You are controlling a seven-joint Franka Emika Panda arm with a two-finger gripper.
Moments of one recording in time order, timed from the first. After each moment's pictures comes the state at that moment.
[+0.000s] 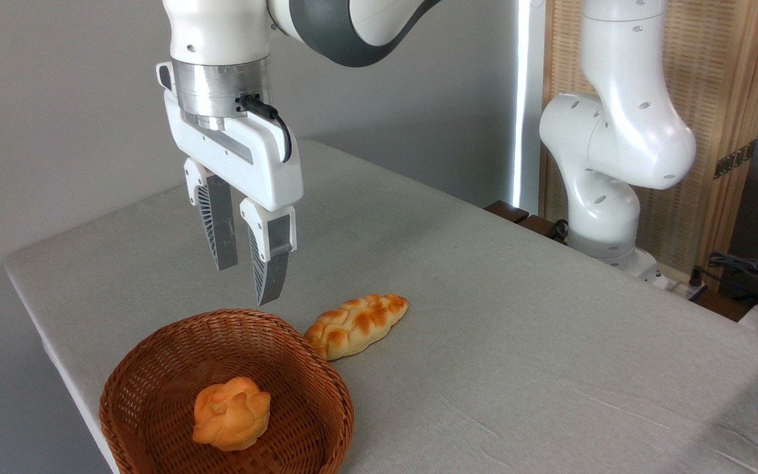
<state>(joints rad) -0.09 0.03 0.00 -1.73 -0.06 1.91 0.68</state>
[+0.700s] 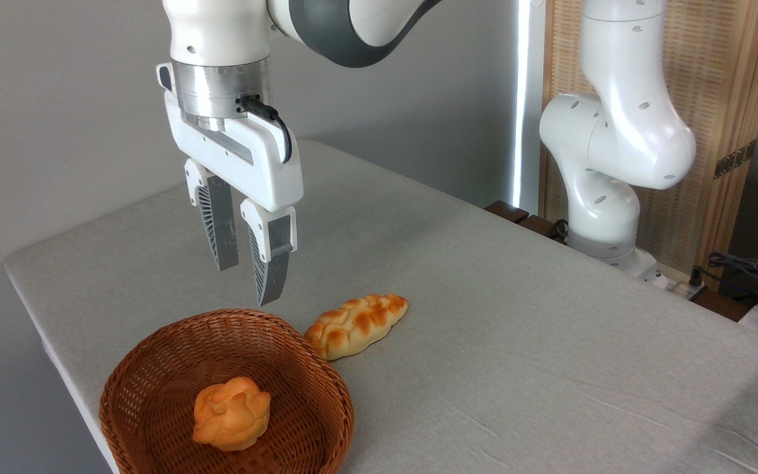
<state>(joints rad) -0.09 0.03 0.00 -1.73 -0.06 1.90 0.68</state>
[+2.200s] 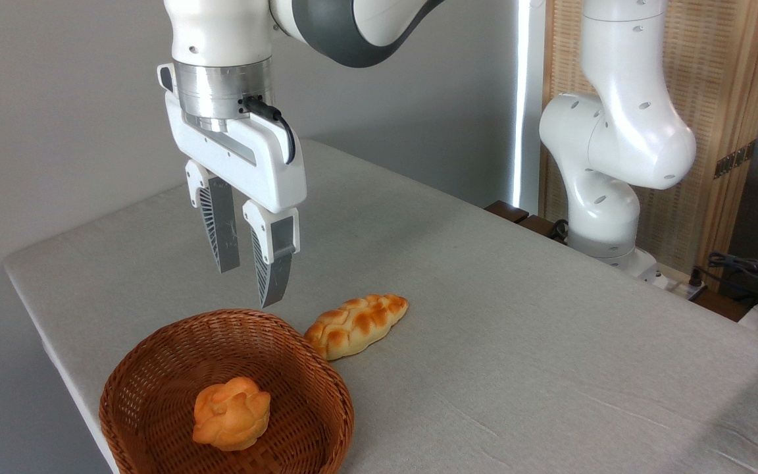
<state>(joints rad) -0.09 0.03 0.01 -1.73 -0.06 1.90 0.68</state>
